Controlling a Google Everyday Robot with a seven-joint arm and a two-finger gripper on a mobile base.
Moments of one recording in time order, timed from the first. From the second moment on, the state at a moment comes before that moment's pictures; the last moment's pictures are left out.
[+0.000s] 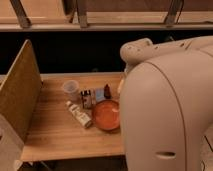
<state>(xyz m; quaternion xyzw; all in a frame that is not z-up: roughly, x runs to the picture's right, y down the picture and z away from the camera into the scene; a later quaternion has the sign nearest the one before) 0.149 0.011 0.757 -0.22 0.23 0.59 0.75</state>
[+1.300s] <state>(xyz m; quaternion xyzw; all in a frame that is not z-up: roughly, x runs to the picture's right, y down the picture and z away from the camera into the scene) 0.032 0.065 0.739 -0.35 0.14 0.54 0.75</state>
